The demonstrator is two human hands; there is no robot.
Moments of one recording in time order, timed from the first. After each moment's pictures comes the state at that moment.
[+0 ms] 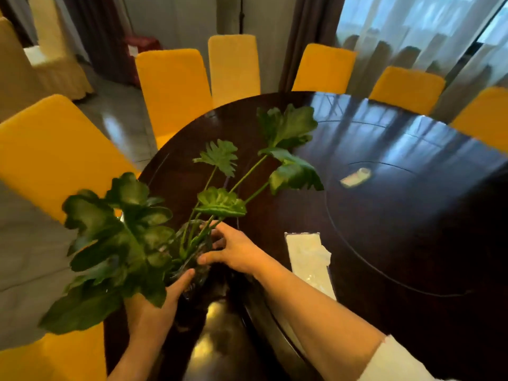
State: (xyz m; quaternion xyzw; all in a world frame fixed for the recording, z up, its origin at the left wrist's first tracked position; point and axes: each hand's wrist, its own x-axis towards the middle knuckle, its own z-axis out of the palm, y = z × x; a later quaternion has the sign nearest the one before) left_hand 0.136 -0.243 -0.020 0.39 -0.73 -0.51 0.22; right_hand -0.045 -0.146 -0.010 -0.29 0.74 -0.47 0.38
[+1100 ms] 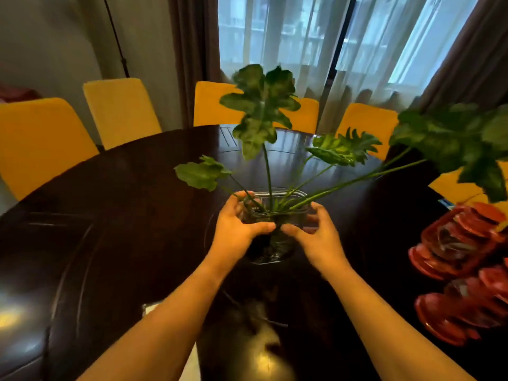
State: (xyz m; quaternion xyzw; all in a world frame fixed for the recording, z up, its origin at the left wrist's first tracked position) left_hand -0.223 0.066 0.081 -0.01 -0.67 -0.73 0.12; right_hand -0.246 0.246 0.059 -0.01 0.81 -0.59 -0.08
